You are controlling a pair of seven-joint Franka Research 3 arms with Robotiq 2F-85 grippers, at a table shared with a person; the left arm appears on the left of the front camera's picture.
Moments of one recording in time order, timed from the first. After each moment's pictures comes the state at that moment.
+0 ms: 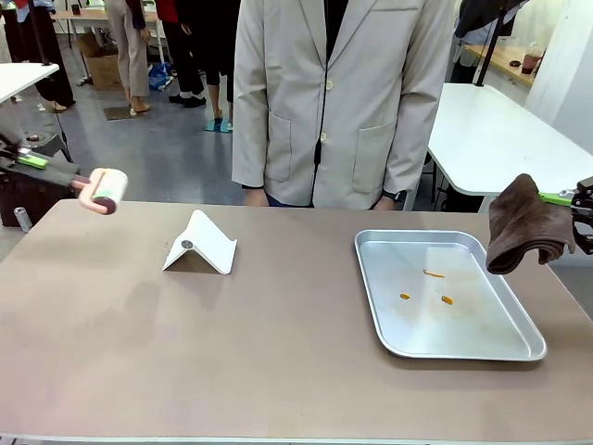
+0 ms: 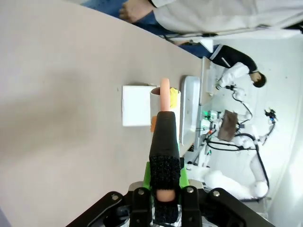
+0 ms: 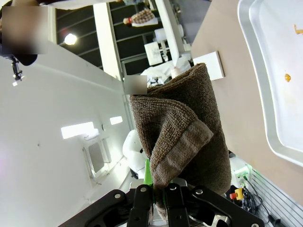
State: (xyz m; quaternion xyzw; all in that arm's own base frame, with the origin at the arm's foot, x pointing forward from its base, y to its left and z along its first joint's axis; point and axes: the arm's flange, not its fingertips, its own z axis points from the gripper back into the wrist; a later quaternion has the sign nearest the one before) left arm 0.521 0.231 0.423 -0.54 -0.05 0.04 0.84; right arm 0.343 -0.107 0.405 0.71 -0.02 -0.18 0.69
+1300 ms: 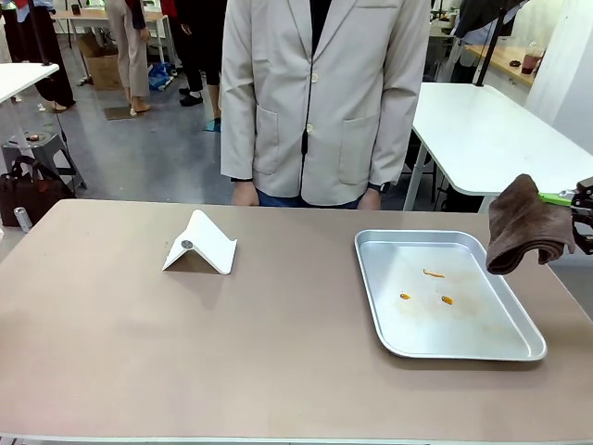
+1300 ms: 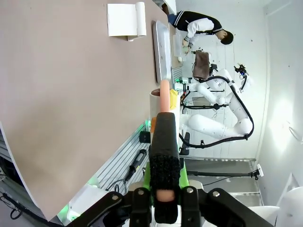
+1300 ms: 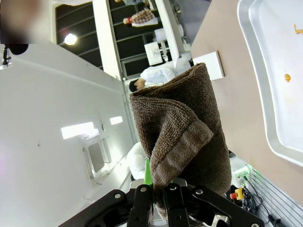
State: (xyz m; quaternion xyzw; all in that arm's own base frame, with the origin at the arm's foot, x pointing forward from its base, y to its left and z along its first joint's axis) left arm 0.326 0.335 0.398 -0.61 -0.03 -0.02 0.79; right arm 0.343 -0.107 0.405 0.71 -0.02 -0.18 0.69
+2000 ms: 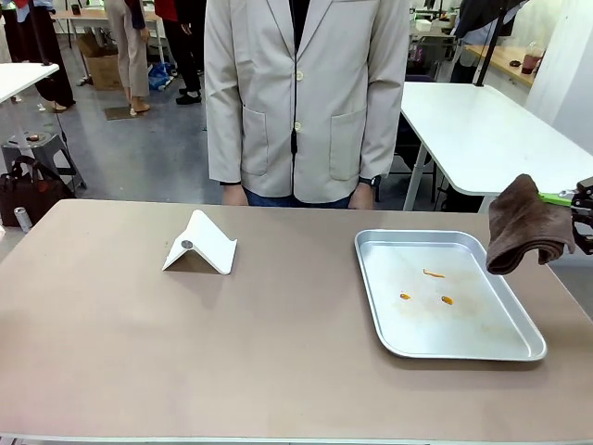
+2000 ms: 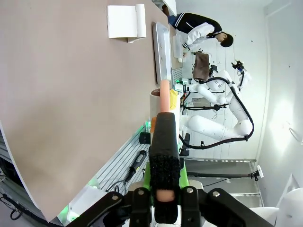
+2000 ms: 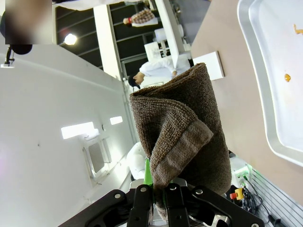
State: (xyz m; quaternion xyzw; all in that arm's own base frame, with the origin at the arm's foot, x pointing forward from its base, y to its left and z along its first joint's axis) left arm 0.327 0.335 0.399 -0.61 -0.03 -0.02 0.79; right arm 0.343 -0.107 0.405 0.71 -0.02 -0.18 0.69
